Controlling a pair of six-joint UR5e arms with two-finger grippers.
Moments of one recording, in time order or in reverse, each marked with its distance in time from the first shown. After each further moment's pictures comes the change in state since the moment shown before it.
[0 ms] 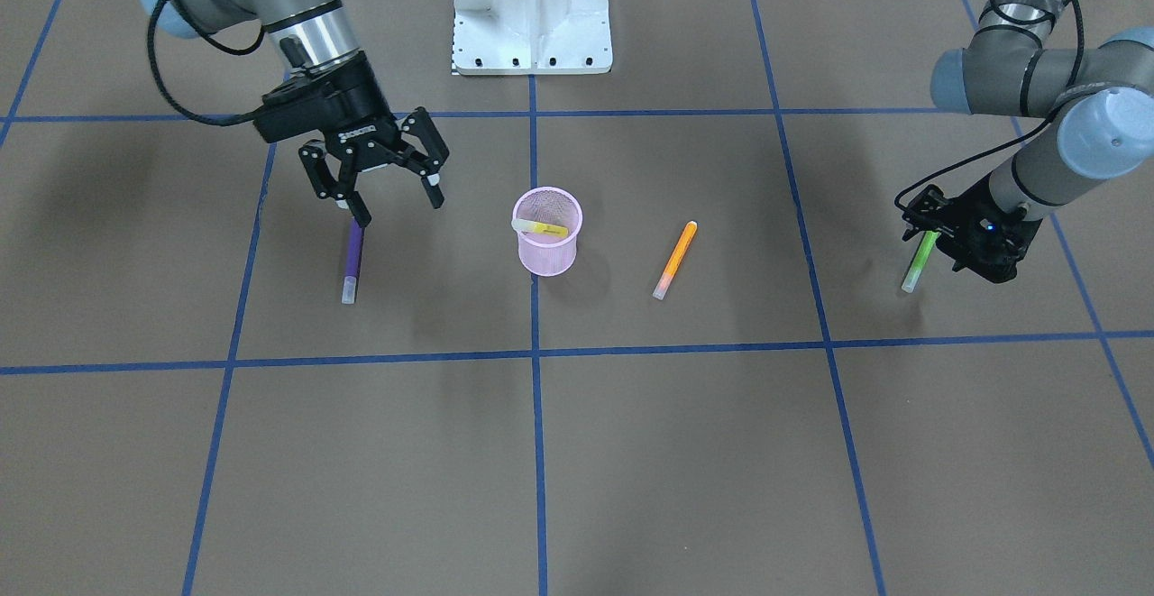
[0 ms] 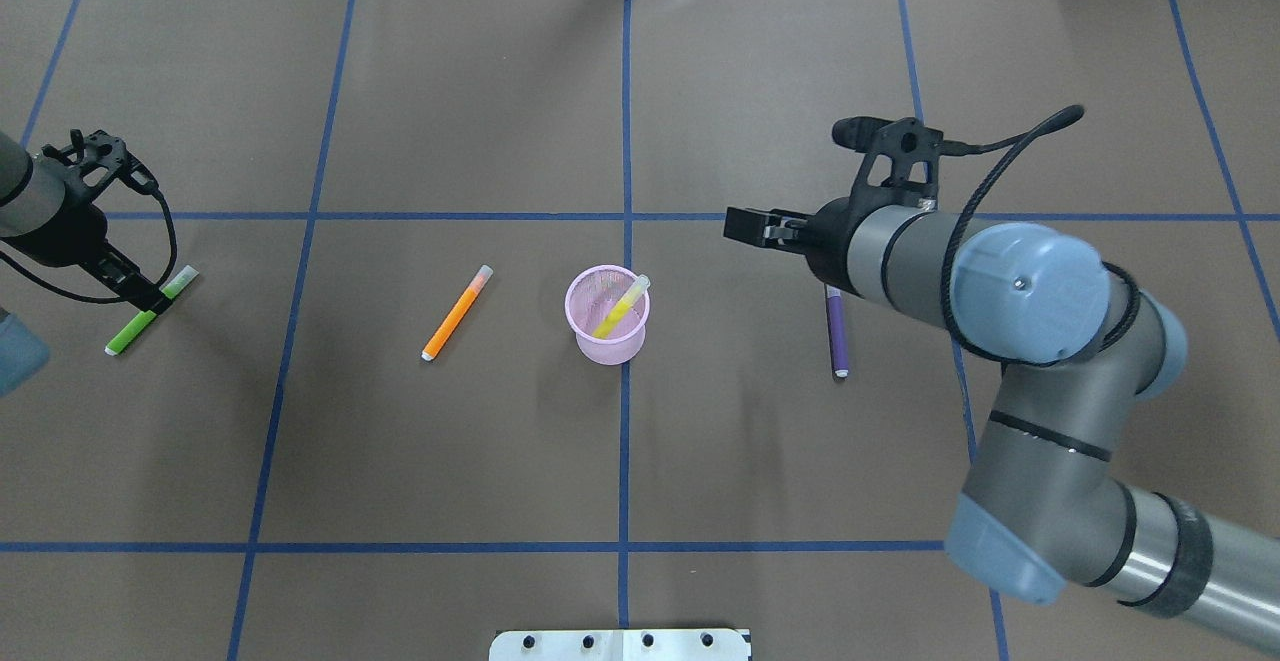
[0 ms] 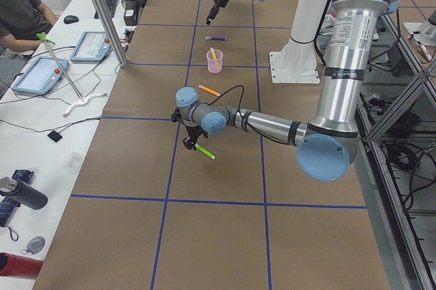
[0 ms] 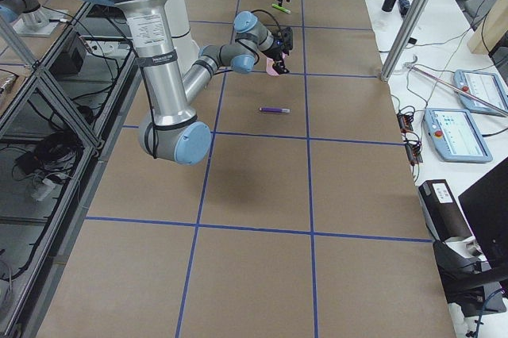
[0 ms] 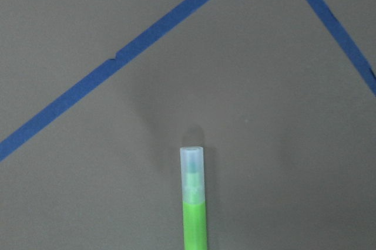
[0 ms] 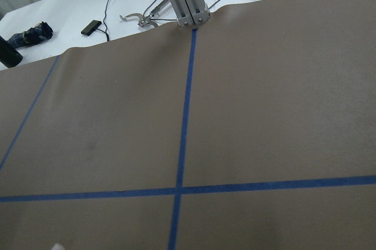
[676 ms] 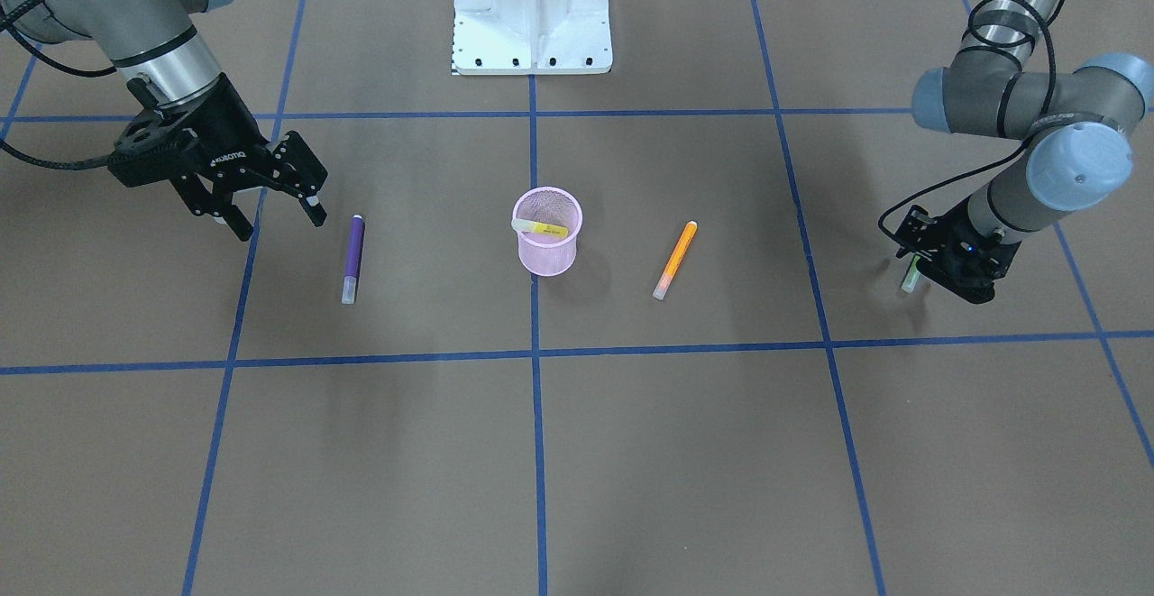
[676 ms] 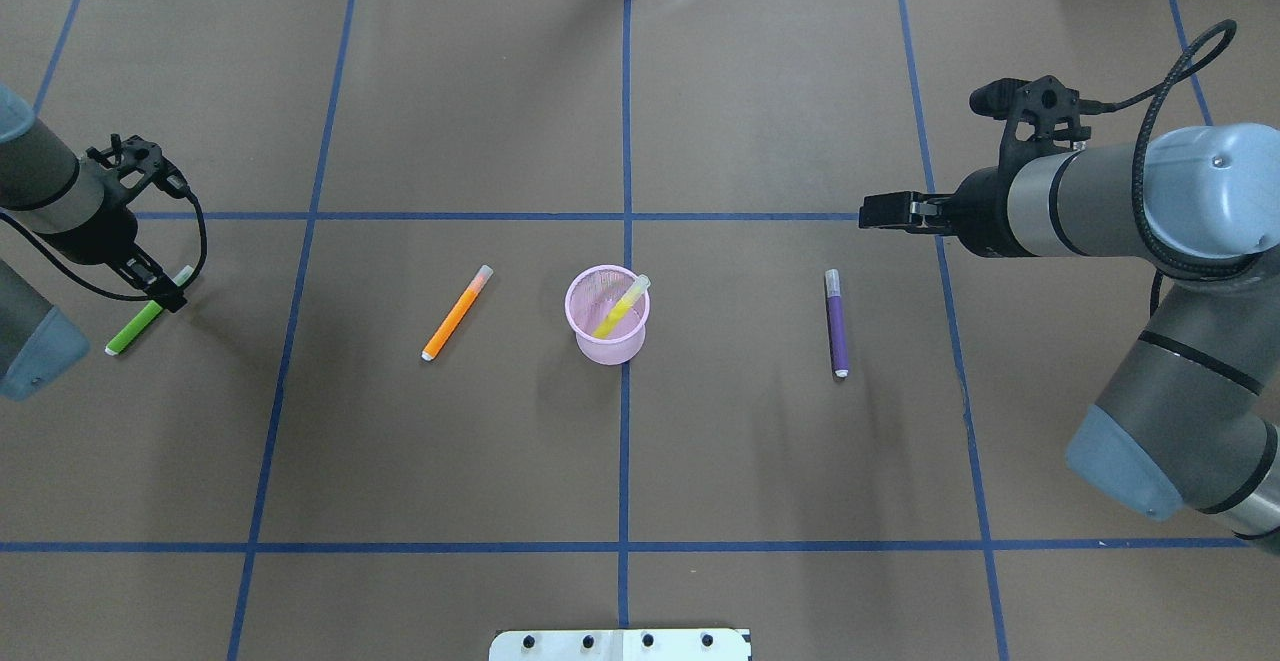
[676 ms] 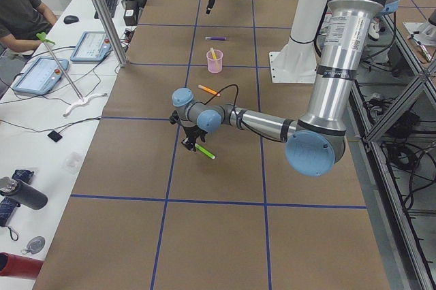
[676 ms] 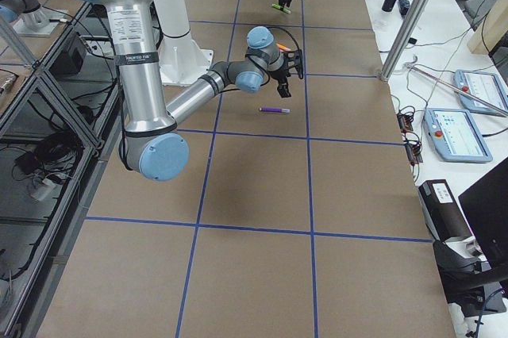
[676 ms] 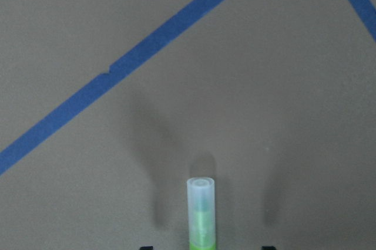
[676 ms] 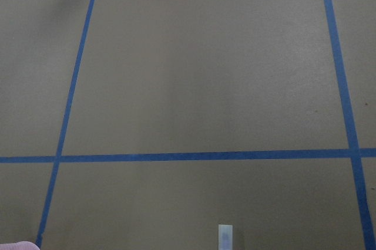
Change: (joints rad) left arm 0.025 -0.048 0.064 0.036 0.029 0.012; right arm 0.166 -0.135 0.007 0.006 0.267 -0.126
